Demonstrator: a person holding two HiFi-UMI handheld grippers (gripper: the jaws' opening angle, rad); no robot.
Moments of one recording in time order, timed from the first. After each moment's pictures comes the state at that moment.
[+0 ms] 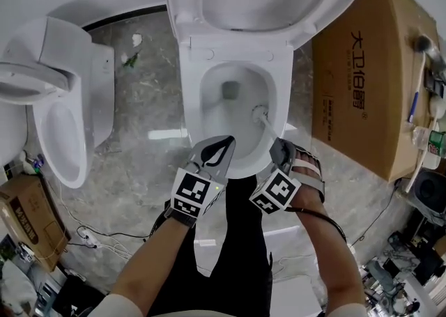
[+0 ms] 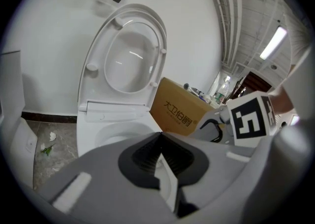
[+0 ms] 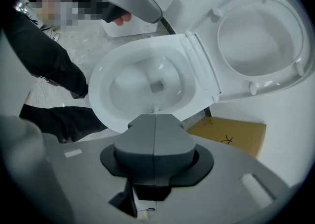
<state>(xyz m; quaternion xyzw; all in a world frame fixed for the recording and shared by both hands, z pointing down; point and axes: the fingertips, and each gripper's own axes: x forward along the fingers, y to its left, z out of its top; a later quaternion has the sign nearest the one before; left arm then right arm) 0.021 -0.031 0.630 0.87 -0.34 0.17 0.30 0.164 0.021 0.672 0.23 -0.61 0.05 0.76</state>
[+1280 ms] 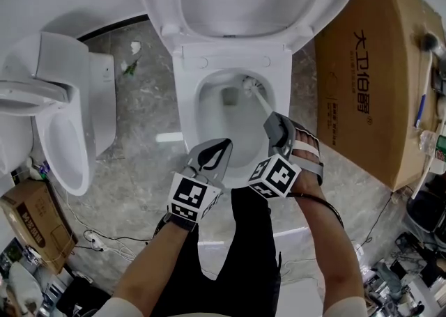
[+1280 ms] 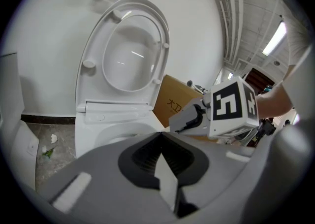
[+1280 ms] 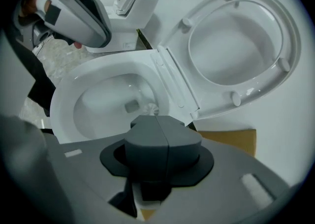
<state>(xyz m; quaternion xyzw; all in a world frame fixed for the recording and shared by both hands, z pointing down) 0.034 -0.056 0.645 0.87 -0.35 0.18 0.30 0.157 -0.084 0.684 0.33 -0.66 -0.01 0.67</state>
